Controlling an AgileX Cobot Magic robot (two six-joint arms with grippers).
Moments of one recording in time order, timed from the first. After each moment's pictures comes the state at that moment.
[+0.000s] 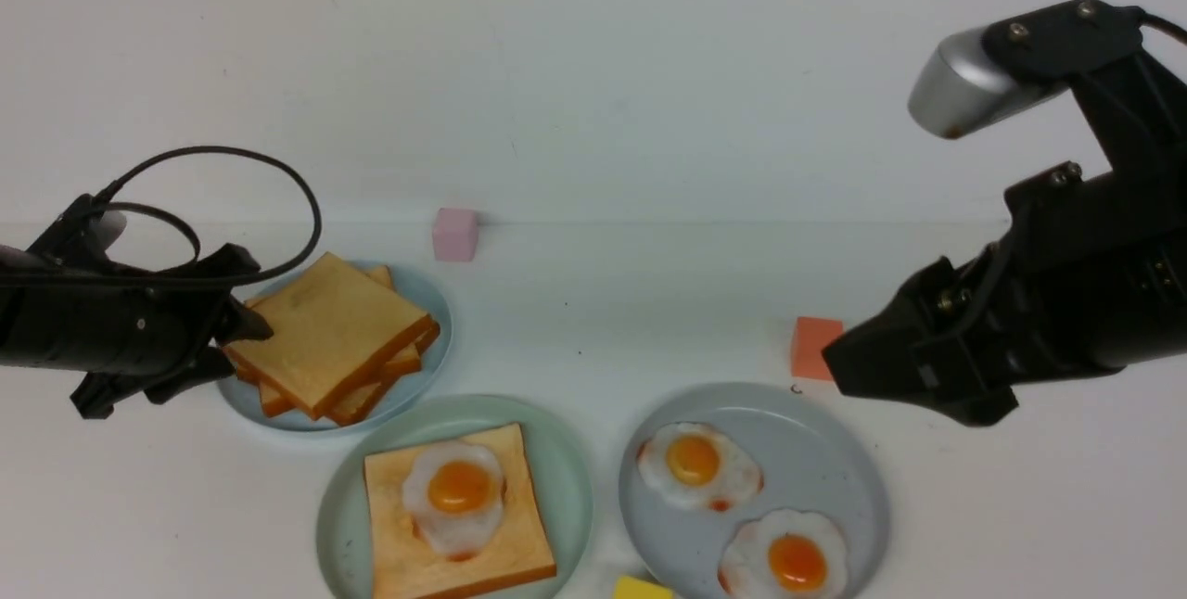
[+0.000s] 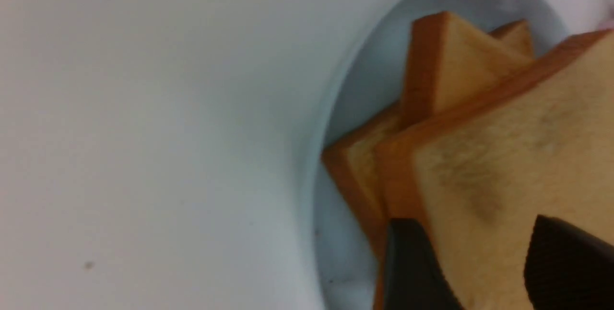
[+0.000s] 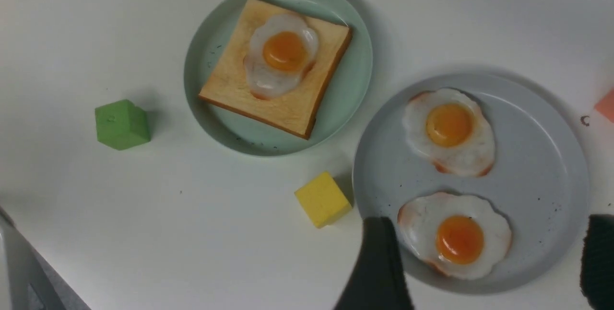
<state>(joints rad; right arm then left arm) 0.52 1.17 -1.15 0.30 0.91 -0.21 0.13 1.77 -0.96 -1.13 0.28 0.45</state>
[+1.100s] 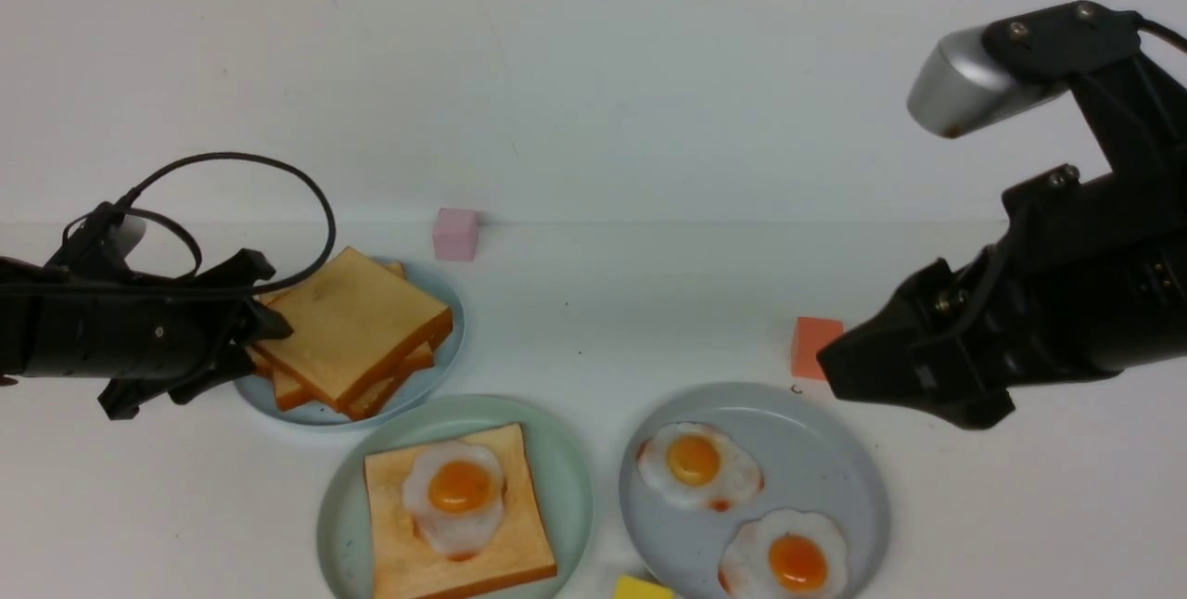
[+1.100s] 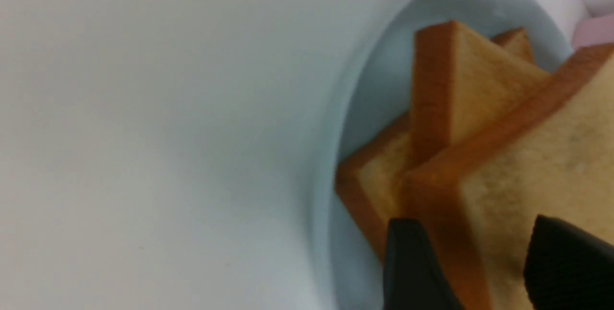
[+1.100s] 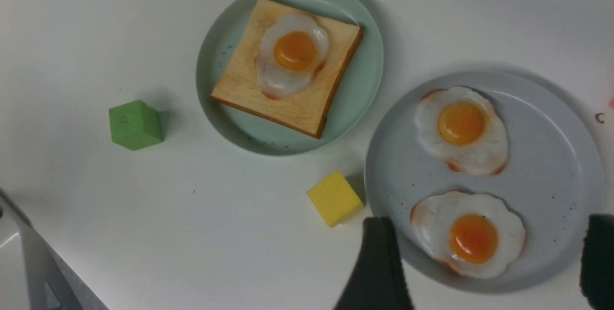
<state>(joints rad) 0.52 1.17 -1.15 0.33 0.91 -0.21 0.13 1.84 -0.96 -1.39 0.29 0.72</state>
